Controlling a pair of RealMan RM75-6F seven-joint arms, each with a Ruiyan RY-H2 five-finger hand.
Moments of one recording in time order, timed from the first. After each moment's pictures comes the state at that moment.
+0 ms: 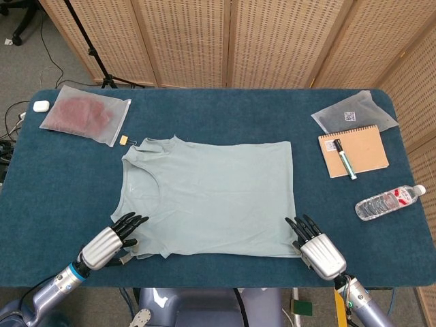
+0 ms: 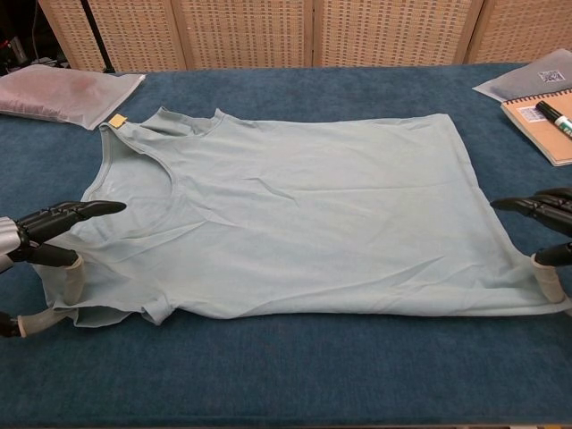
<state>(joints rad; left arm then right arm) -0.32 -1.87 0.25 -0.38 1.90 1.69 -0.72 0.28 -1.47 -0.13 -1.24 -1.81 1.37 -0.13</state>
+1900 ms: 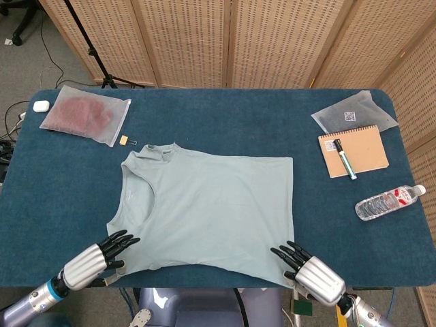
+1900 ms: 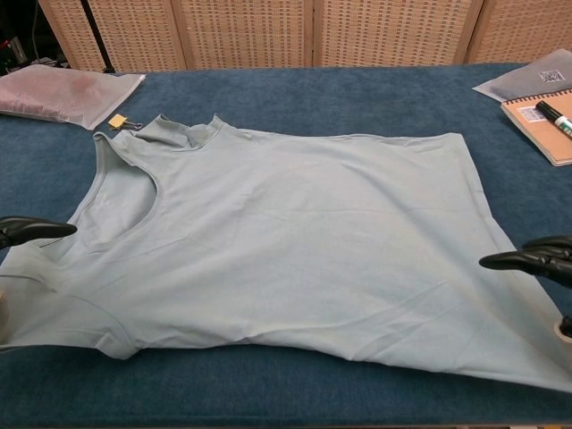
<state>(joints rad) -0.31 -1.66 0.37 -0.61 1.99 1.83 -0.64 0.34 -1.29 -0.29 -1.43 -2.02 1.39 0.03</state>
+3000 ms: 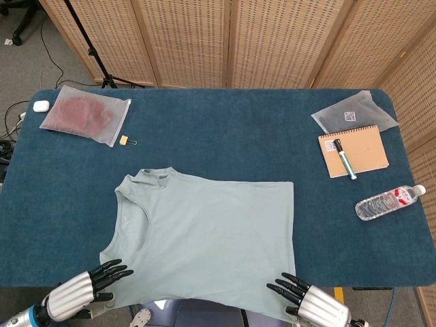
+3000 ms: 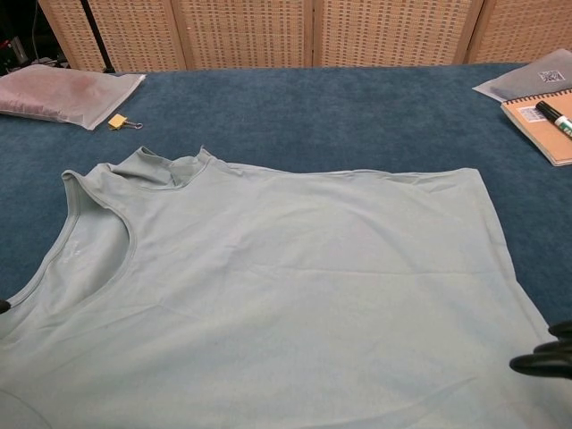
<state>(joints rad) -0.24 -1.57 0.47 -0.66 2.12 1.94 -0.61 0.33 -1.23 -0.42 -1.44 -2.21 1.45 0.05</state>
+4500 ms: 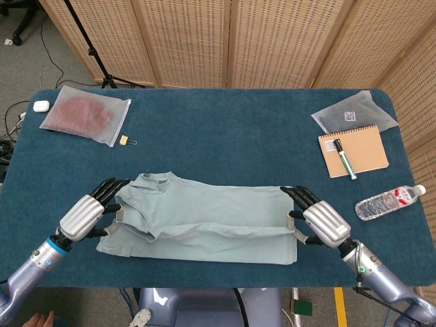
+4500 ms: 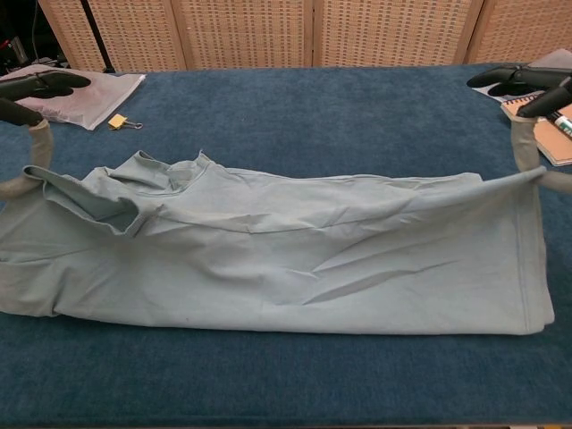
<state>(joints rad) -0.52 -1.34 0.13 -1.23 1.74 1.41 -0.46 0.54 -1.15 -0.05 -1.58 -1.70 1.19 0.33</state>
